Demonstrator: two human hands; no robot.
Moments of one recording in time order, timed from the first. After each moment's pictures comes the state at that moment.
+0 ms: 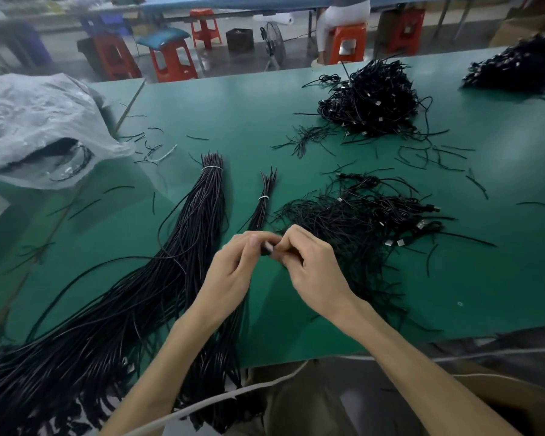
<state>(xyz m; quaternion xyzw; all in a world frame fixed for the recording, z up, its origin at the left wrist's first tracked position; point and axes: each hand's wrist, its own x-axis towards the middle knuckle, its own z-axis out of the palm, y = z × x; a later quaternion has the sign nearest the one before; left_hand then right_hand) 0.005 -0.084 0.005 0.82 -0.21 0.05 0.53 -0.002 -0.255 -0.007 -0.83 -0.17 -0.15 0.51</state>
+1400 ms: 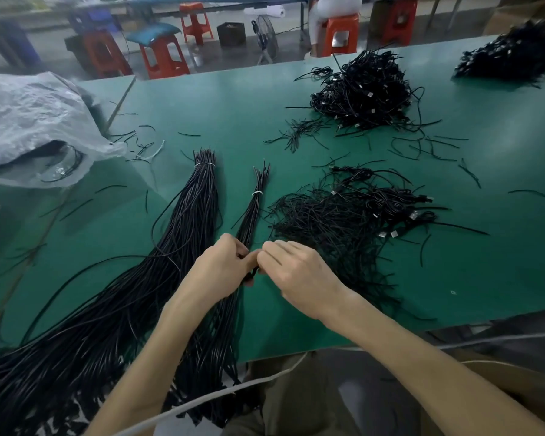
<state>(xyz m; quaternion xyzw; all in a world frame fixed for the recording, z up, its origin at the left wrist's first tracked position) 0.021 -0.083 0.018 0.94 -0.01 -0.14 0.32 -0.008 -0.255 -0.012 -0.89 -0.35 -0.28 0.13</state>
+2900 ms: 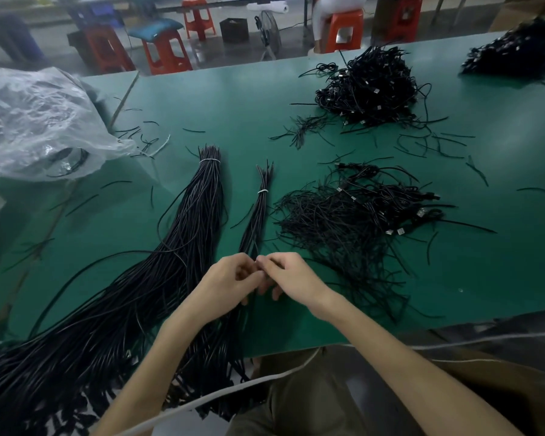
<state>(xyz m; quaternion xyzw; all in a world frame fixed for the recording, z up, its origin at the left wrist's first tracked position) 0.003 -0.061 -0.013 0.90 -0.08 -0.17 0.39 0.001 -0.230 -0.044 -0.77 -0.01 0.18 0.62</state>
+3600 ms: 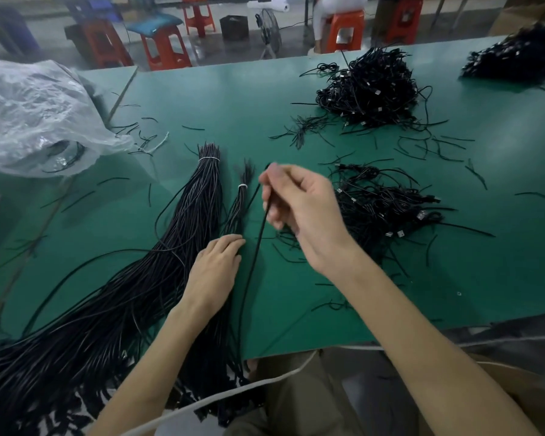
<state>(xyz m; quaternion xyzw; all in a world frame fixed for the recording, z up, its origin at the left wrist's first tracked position) 0.038 -0.045 -0.067 0.97 -0.16 0.04 0.17 0.021 -0.236 0.068 -0.59 -0.06 0.00 0.81</state>
